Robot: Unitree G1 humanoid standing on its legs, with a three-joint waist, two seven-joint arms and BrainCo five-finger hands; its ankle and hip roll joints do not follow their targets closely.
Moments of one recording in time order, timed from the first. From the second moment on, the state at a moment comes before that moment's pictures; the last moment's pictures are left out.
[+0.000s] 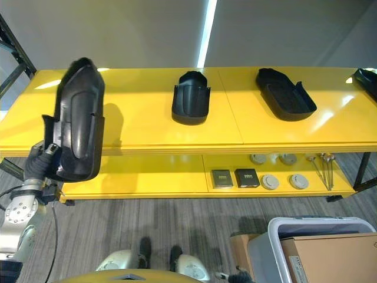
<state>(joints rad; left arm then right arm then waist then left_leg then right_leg) 0.06 0.49 0.03 -0.03 -0.38 -0.09 0.17 0.19 -0.34 0.11 1.00 0.01 0.05 -0.16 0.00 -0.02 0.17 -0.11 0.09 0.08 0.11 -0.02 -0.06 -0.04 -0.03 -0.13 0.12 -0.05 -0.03</state>
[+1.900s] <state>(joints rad) -0.61 0.51 -0.17 0.81 -0.32 0.30 0.54 0.15 -0.36 0.27 0.99 0.03 0.05 -0.10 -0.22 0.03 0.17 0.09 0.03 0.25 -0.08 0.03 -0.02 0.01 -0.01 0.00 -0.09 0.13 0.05</state>
